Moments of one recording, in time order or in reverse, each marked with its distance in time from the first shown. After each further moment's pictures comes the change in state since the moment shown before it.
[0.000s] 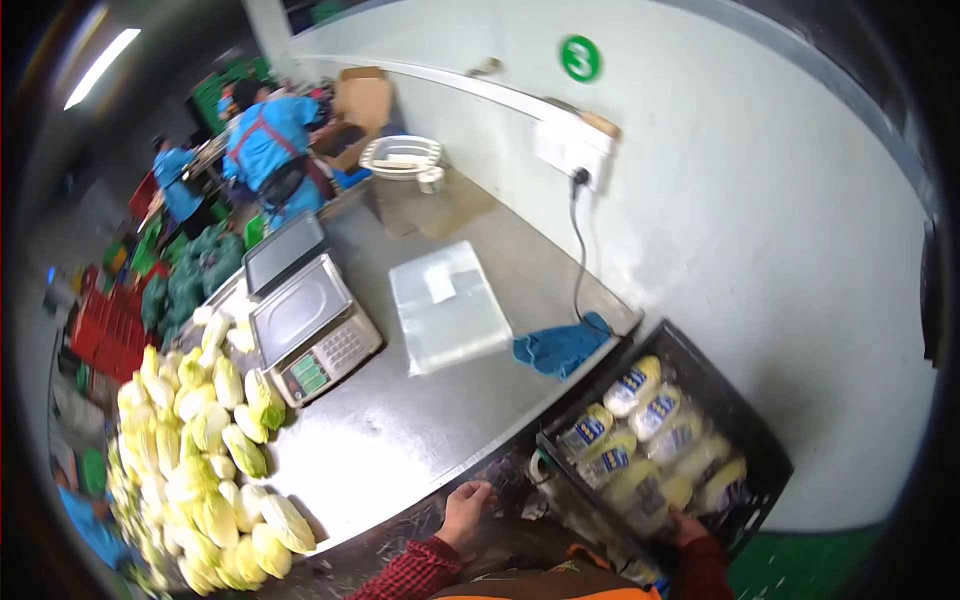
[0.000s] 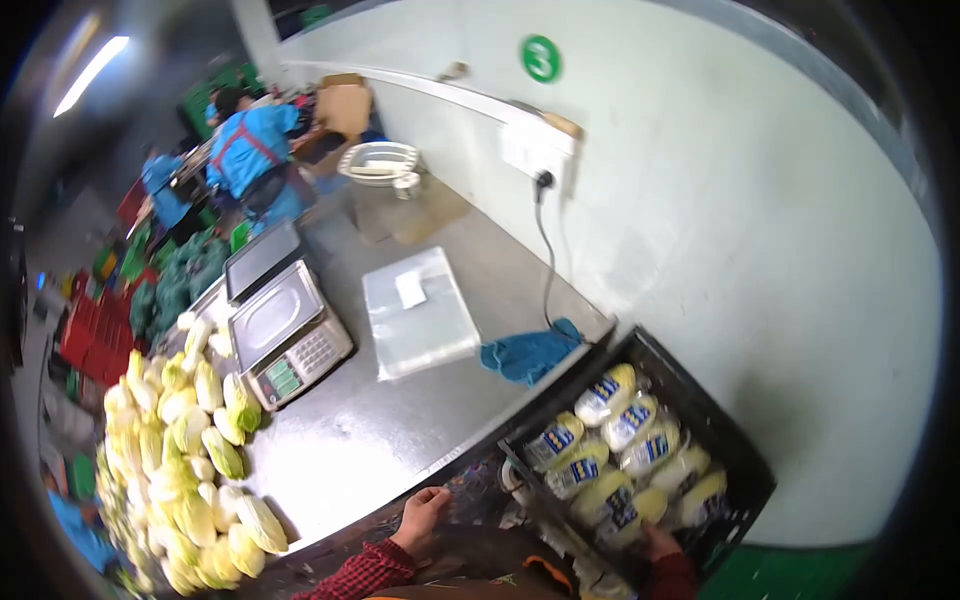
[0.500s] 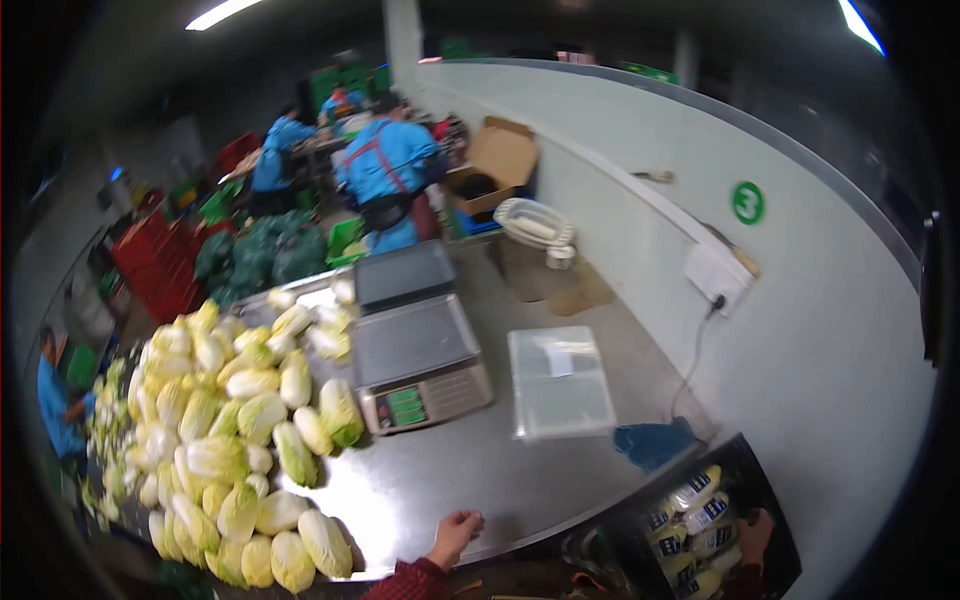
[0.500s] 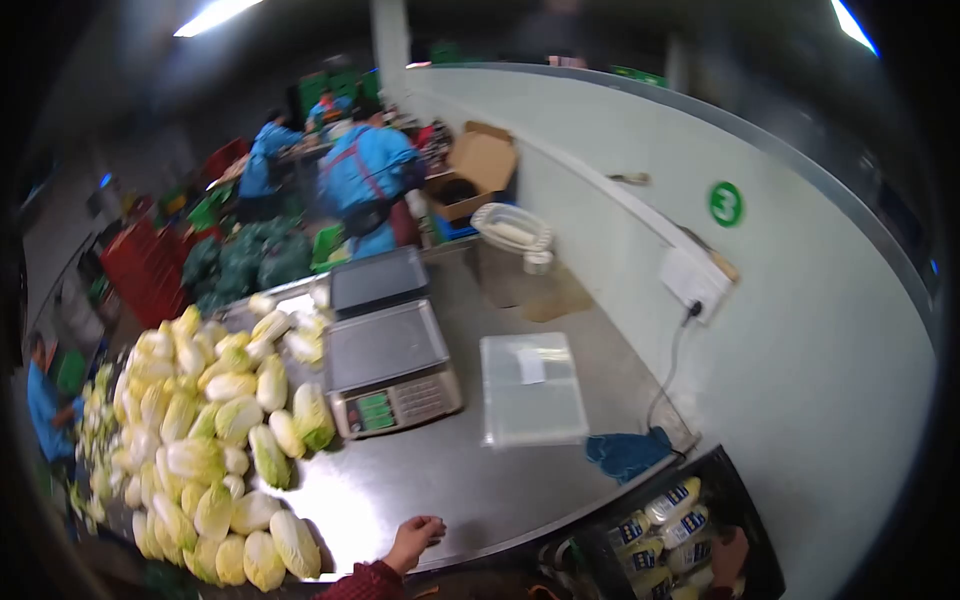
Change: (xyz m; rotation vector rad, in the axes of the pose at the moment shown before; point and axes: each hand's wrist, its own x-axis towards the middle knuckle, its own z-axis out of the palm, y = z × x) left_hand 0.039 0.053 -0.179 -0.097 0.153 0.126; right_hand -0.055 -0.181 0.211 -1.091 0.712 -1.097
